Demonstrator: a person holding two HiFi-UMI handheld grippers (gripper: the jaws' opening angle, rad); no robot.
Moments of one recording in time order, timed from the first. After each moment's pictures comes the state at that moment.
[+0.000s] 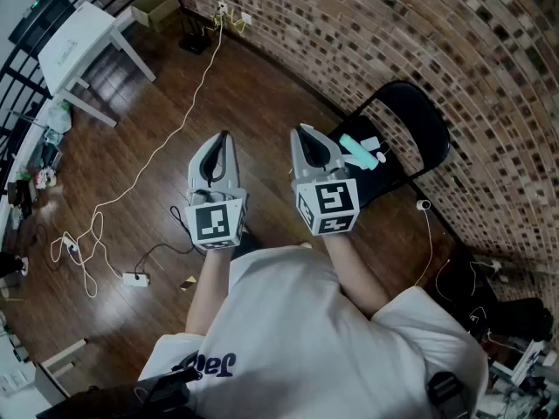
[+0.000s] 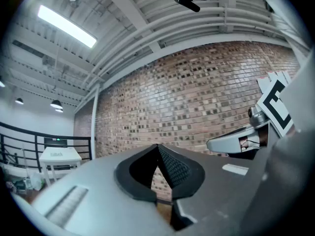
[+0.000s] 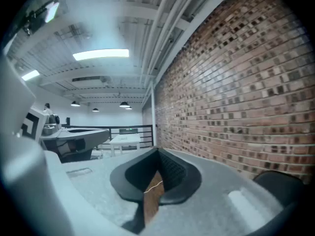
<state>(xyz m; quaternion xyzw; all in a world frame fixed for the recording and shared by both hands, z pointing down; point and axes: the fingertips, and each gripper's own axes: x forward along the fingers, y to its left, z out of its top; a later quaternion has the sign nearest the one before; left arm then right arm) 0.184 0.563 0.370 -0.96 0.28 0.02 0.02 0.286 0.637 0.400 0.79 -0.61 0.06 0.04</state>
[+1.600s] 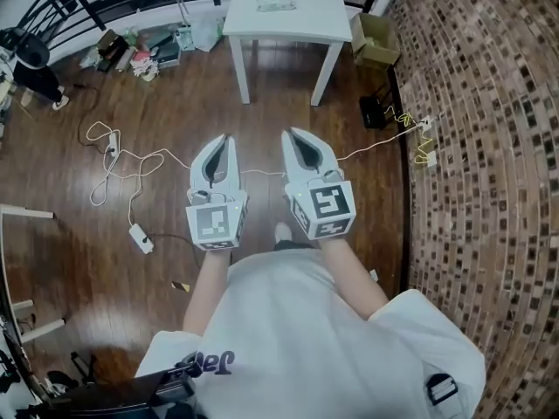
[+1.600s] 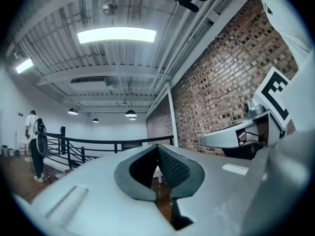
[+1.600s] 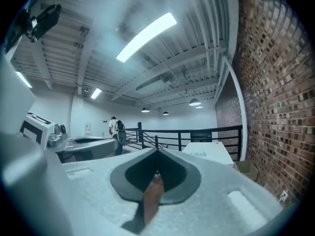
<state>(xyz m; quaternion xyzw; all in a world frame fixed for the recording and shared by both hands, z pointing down) -0.116 -0.016 0.373 -0.78 0.63 -0.01 0.04 -0.013 -0.033 0.386 0.46 -0.89 0.05 0.04</state>
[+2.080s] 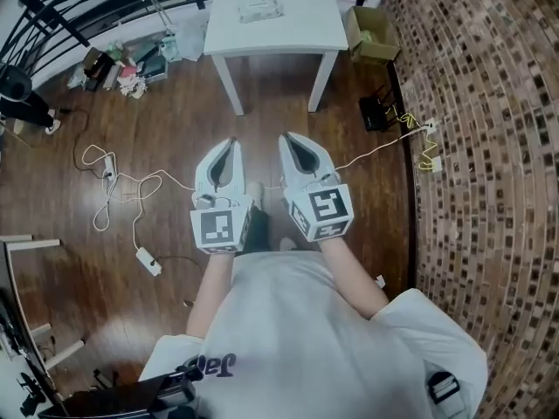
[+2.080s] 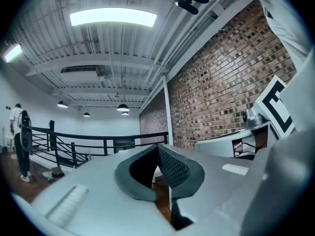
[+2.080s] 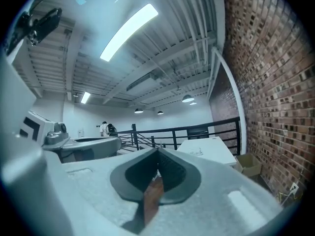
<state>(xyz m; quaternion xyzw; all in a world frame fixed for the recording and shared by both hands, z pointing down) -0.090 -0.176 0.396 -0.81 0.59 -0.01 0.02 -0.002 -0.186 0.419 0.48 -0.87 0.09 0.02</state>
